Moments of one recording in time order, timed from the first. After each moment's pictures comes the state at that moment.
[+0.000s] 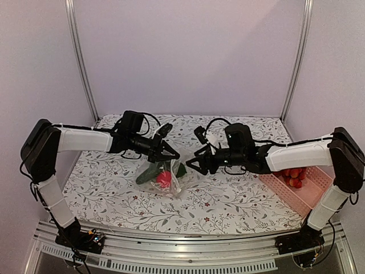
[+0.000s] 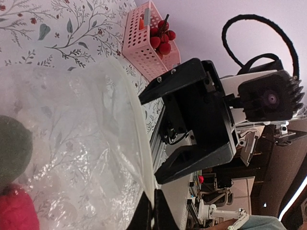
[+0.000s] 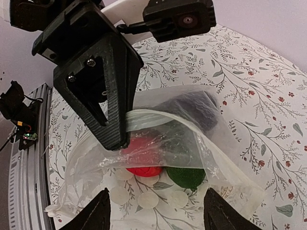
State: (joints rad) left arm -0.56 1.77 1.09 0.07 1.03 -0.68; right arm 0.83 1.65 0.95 0.27 -0.34 0.08
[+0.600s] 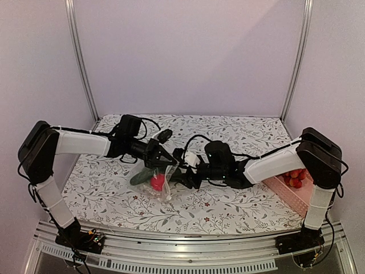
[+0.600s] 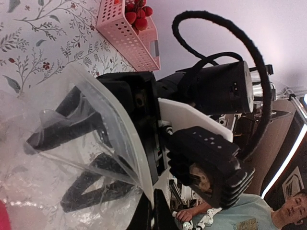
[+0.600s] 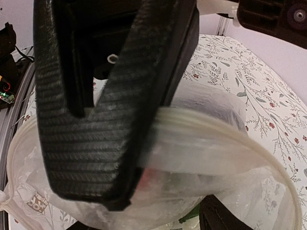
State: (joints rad) left arm -0.57 1.74 1.00 0.10 1.20 -0.71; right arm 0.96 1.89 0.99 0.49 -0.24 -0.19
